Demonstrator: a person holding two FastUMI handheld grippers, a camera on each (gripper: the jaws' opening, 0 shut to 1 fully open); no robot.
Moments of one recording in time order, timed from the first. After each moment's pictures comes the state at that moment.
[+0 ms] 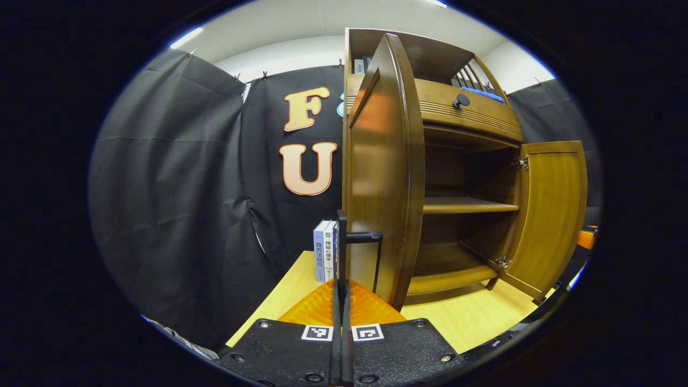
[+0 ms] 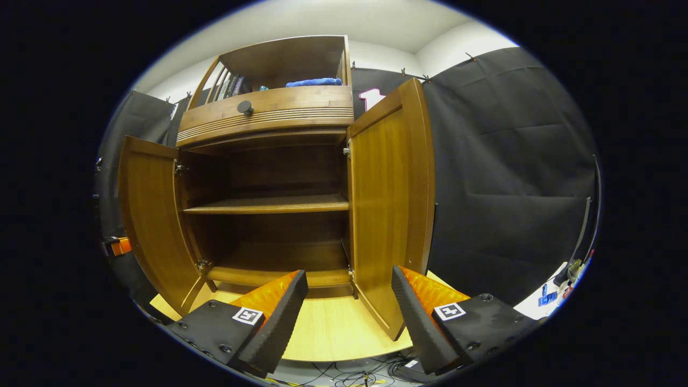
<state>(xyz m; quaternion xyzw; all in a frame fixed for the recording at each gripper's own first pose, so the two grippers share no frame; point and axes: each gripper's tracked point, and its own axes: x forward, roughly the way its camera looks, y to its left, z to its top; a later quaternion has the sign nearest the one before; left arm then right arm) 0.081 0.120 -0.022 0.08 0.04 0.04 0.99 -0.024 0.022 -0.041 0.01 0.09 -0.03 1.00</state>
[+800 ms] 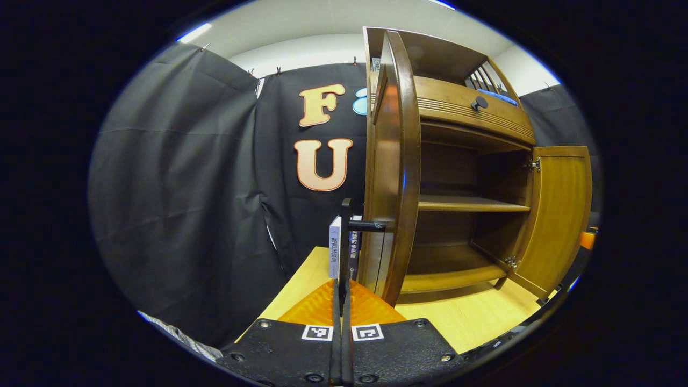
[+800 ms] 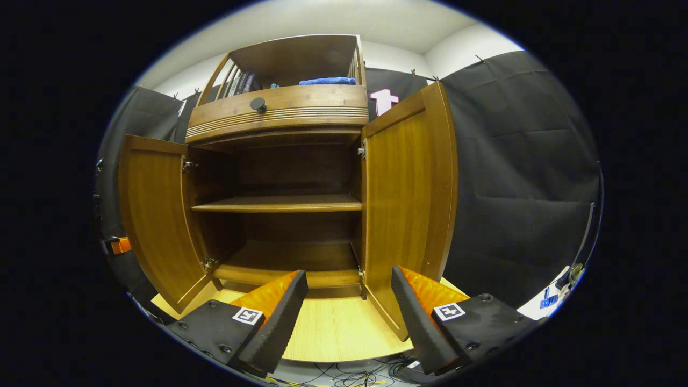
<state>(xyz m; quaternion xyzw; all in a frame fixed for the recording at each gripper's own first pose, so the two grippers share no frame) 0.072 0.126 -0.024 0.07 0.04 0.08 0.99 -0.023 0.039 -0.042 0.01 0.09 -0.01 1.00</state>
